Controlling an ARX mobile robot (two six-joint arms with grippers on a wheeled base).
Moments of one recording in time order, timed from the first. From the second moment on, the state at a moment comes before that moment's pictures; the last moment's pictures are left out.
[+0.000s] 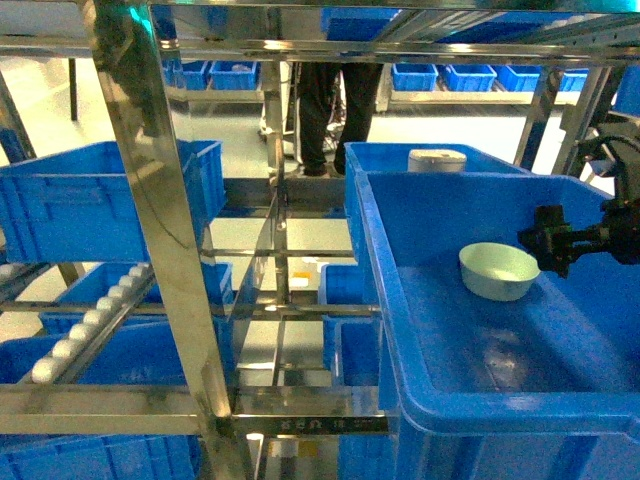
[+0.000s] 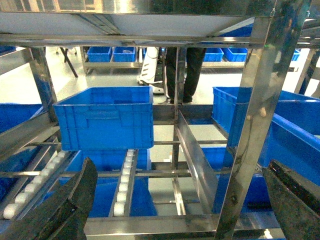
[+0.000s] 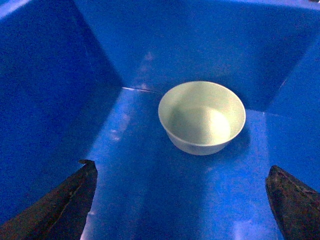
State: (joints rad) left arm 0.00 0.01 0.01 0.00 0.00 0.00; right arm -0.05 2.16 1.17 0.44 -0.26 -0.12
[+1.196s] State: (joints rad) left arm 0.00 0.01 0.01 0.00 0.00 0.00; right arm -0.08 0.63 0.27 0.12 -0.25 -0.04
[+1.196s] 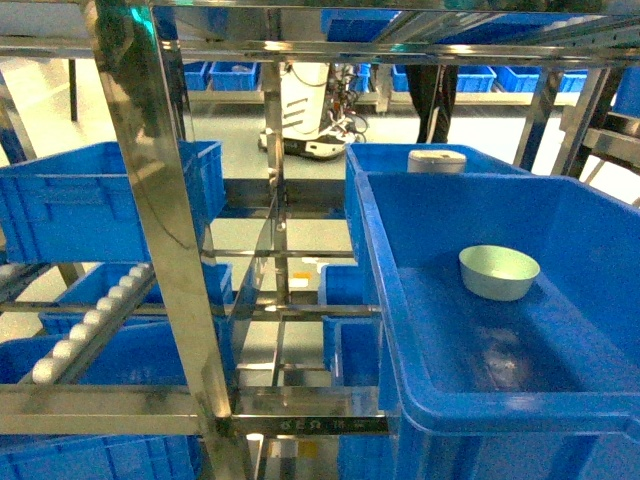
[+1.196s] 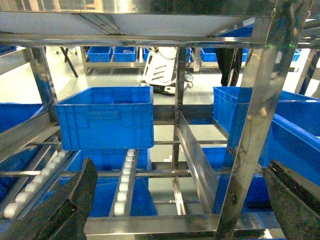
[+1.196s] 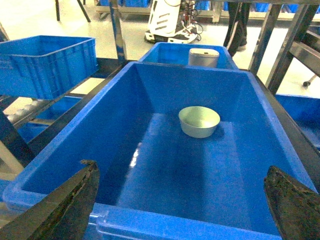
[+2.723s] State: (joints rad) left arm 0.00 0.01 0.01 -0.01 0.00 0.00; right arm 0.00 0.00 0.01 0.01 0.00 -0.01
